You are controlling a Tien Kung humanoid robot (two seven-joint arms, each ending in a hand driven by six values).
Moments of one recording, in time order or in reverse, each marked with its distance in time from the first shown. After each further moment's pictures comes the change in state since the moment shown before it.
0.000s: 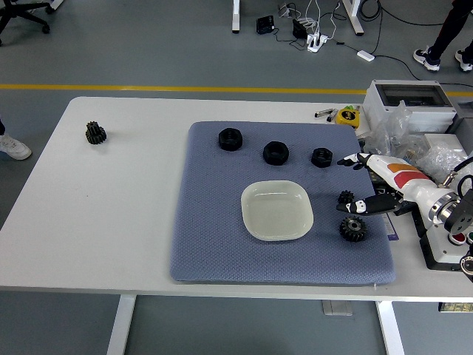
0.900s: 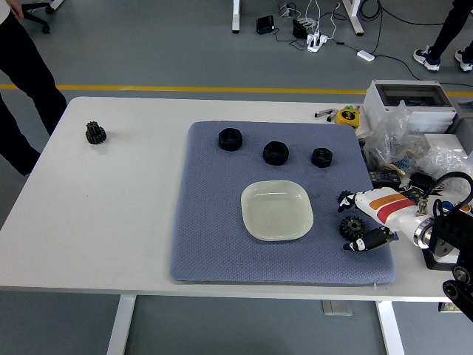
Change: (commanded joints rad) left arm 0.005 0.001 -0.008 -0.001 0.013 -0.002 0.004; right arm -0.003 0.025 -0.092 -0.075 -0.177 0.021 0.015
